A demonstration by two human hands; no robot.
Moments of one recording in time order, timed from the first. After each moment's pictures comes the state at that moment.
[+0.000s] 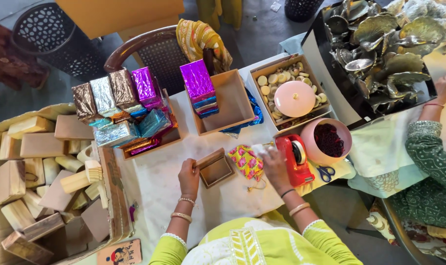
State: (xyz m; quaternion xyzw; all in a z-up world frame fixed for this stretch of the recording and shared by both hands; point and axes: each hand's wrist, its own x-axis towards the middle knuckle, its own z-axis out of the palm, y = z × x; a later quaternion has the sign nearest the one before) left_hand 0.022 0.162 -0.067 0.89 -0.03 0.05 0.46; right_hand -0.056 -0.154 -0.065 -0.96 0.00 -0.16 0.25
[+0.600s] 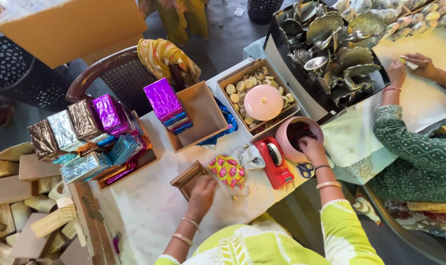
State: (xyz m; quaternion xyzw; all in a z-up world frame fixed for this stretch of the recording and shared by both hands) left_hand -0.009 0.093 -0.058 0.87 -0.33 -0.08 0.35; right_hand -0.078 -0.412 -0.119 -0.92 0.29 -0.03 0.24
